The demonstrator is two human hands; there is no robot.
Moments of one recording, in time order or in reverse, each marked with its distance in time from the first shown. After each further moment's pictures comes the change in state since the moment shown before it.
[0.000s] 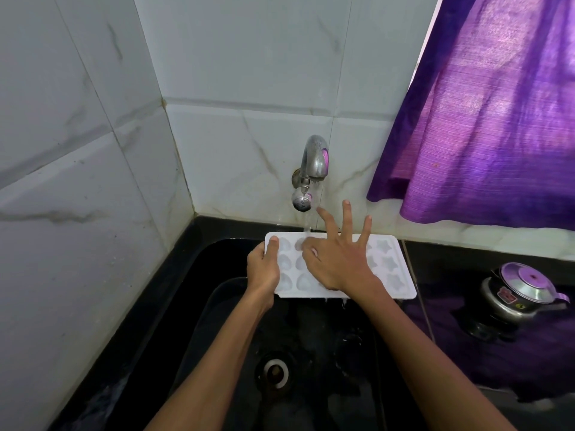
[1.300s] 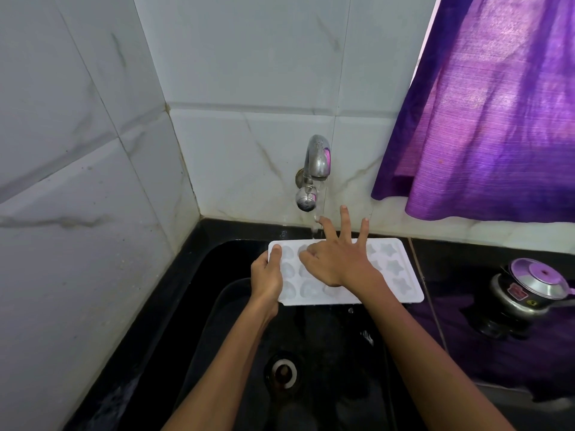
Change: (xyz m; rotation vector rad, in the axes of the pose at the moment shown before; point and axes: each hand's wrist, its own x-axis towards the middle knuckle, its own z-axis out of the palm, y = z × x) left_hand -0.013 0.001 -0.004 -0.001 0.008 -0.088; right_hand 0.003 -0.010 -0.010 0.000 -0.228 0.044
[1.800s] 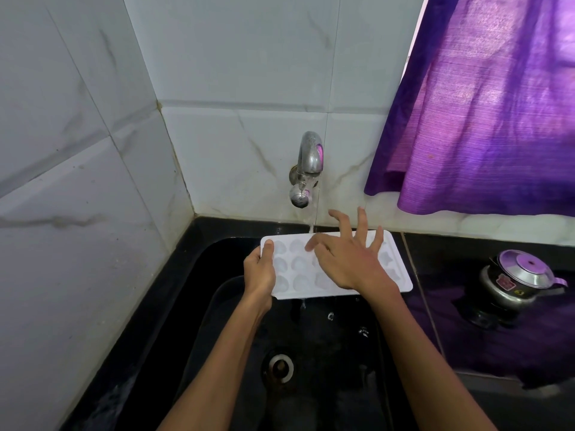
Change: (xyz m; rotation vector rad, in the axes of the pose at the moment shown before) left_hand 0.000 0.002 -0.001 0.001 0.023 -0.005; right_hand -0.026 0.014 0.000 0.278 0.120 0.050
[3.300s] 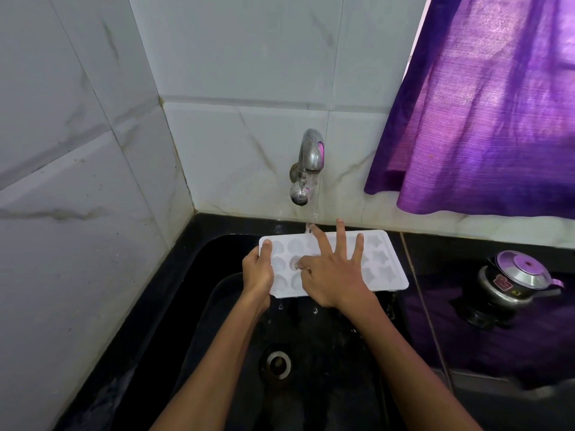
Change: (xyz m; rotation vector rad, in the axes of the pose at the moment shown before) left_hand 0.004 -0.009 -0.002 -0.023 0.002 0.010; right_hand -0.013 -0.015 0.019 -0.261 -0.101 -0.087
